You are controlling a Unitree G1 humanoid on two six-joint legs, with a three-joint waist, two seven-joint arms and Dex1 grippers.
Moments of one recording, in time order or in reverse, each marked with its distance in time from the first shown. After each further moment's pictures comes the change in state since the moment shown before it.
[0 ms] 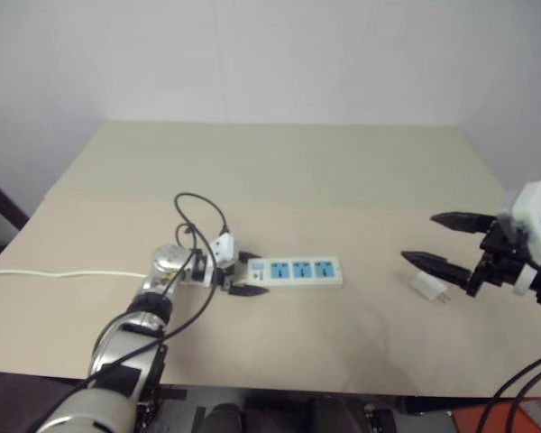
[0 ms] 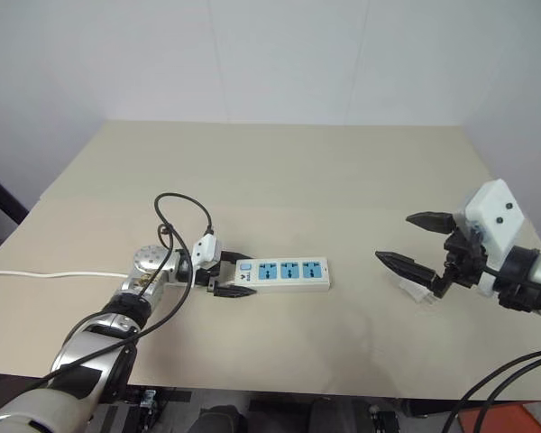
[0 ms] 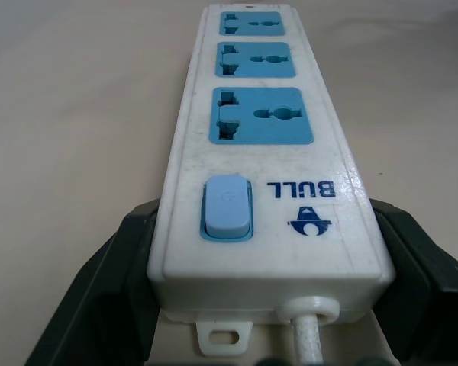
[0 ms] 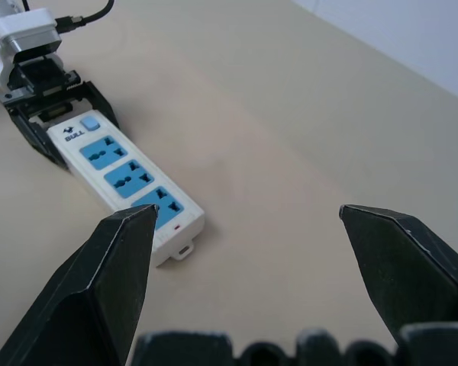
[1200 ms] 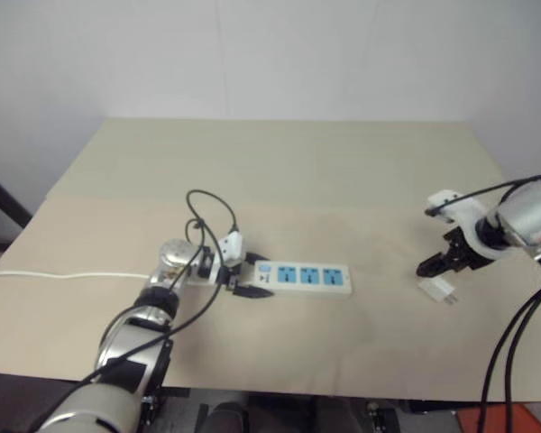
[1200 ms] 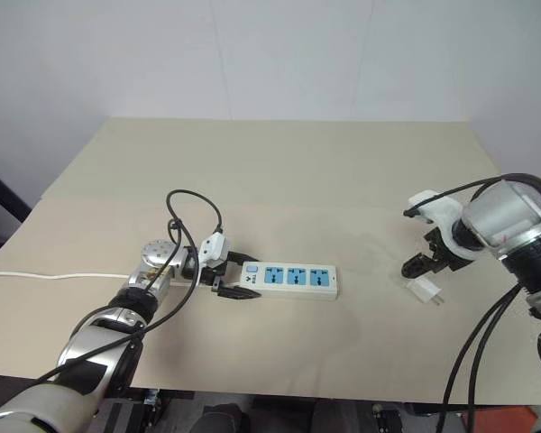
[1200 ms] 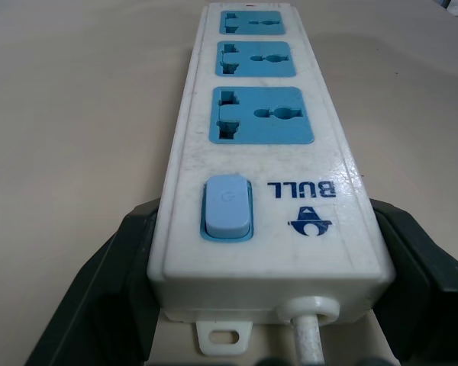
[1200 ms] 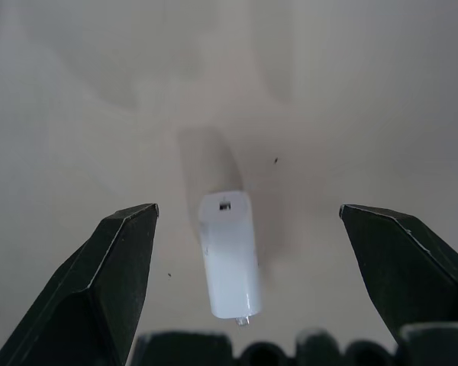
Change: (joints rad) left arm -0.038 -0.030 -0.010 0.001 0.017 0.047 -0.062; right arm -1.021 -0.120 1.263 0.781 -0.465 0.564 0.254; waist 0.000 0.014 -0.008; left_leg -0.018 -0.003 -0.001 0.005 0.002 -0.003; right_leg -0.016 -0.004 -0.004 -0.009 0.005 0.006
